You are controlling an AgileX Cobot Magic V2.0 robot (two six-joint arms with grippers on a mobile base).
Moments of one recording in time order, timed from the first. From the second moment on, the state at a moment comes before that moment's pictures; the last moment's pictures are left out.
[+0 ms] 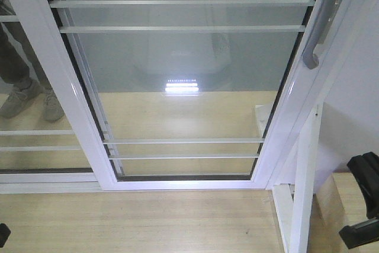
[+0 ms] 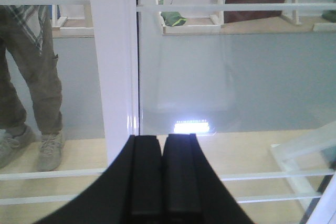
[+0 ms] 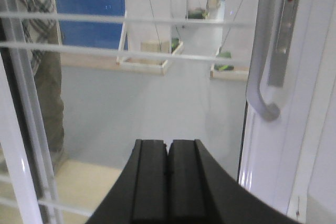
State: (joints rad) left arm -0.05 0.05 0.03 -0.27 0.20 0.20; right arm 0.29 0.14 0.03 -0.03 -0.03 0.05
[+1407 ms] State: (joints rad) left arm -0.05 0.08 0.02 -0.34 -0.09 0.16; right arm 0.29 0.15 -0.05 -0.03 -0.08 -0.03
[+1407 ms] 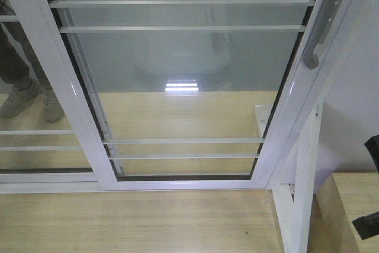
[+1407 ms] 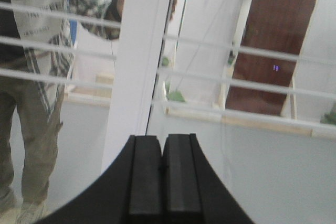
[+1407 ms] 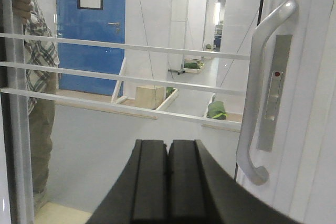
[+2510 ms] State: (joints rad) left arm -0.05 1.06 -0.64 -0.34 -0.19 0.20; right arm 0.25 1.18 -0.71 0.07 -0.24 -0.24
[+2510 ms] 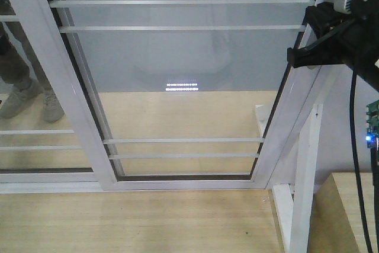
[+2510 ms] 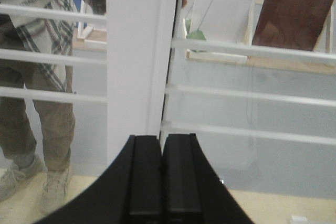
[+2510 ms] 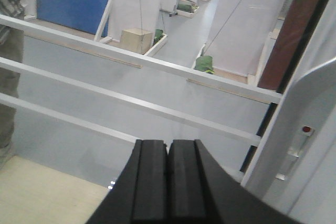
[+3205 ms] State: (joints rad) left arm -0.05 1.09 -0.64 -0.34 -0.23 0.20; right arm 0.19 1.21 -0.72 0.10 -0.33 -0.24
